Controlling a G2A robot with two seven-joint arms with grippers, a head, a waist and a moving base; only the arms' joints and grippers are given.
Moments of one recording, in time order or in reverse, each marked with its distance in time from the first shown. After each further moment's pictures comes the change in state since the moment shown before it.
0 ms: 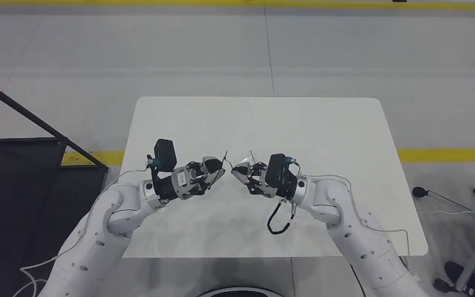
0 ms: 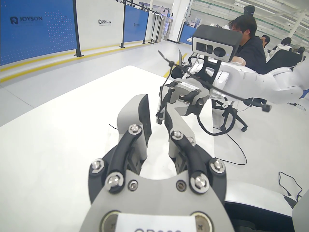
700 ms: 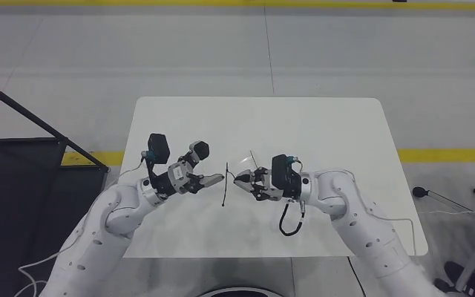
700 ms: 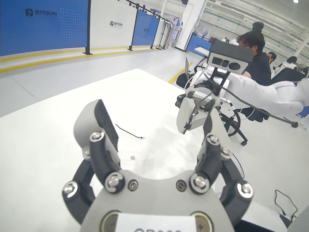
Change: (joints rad) left arm 0.005 -0.007 -0.013 0.013 -0.131 0.083 -0.025; right arm 0.082 0.027 -0.048 0.069 0.102 -0.192 0.070
